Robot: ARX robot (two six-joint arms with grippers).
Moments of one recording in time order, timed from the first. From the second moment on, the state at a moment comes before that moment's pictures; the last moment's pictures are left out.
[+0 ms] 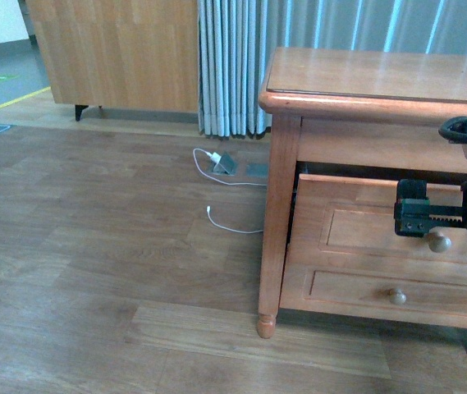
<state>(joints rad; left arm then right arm) 0.00 0.00 0.02 0.00 0.00 -0.01 0.08 2.00 0.93 0.58 0.18 0.08</state>
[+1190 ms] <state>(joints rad) 0.00 0.00 0.02 0.00 0.00 0.00 0.03 2.09 1.05 0.60 0.16 0.08</state>
